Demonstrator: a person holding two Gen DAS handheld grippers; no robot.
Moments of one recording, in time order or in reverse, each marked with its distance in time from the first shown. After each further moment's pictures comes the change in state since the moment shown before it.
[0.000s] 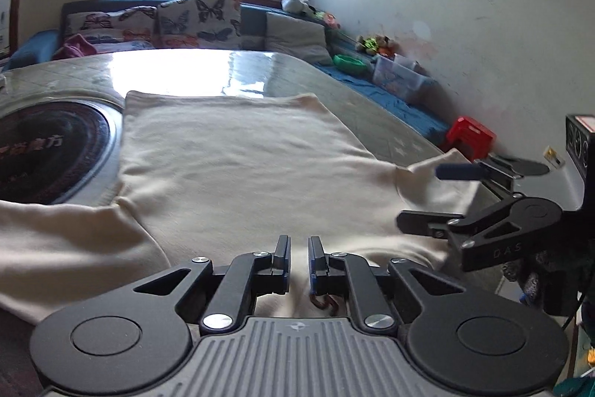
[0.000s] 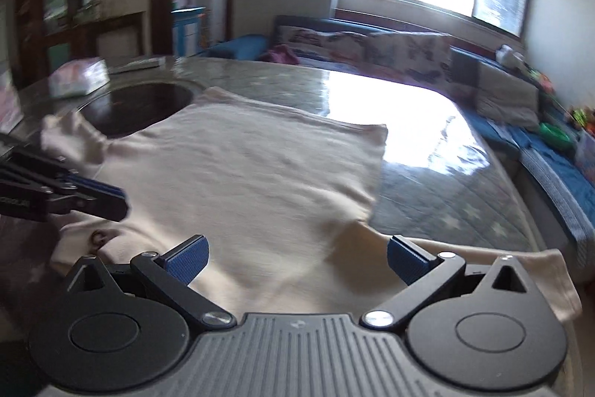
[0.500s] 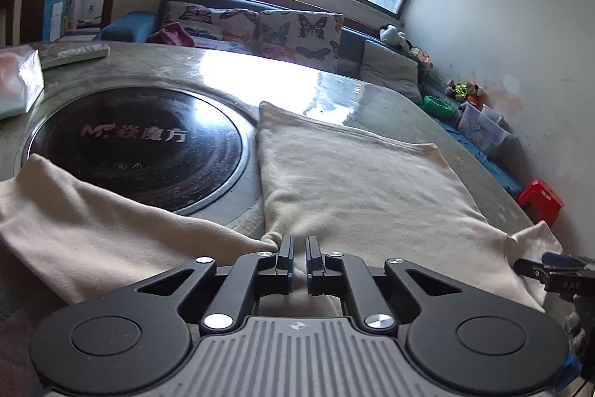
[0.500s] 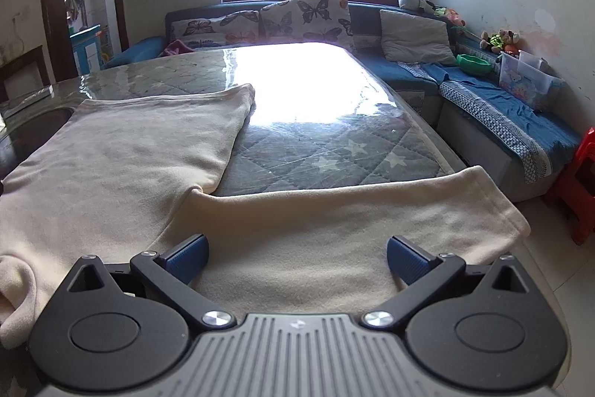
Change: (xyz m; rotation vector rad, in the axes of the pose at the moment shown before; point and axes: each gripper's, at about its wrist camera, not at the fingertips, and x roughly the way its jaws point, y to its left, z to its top) left arm -0.023 0.071 0.011 -0.211 -0.095 0.225; right arm 0.015 -0.076 -0.029 0.304 0.068 -0.234
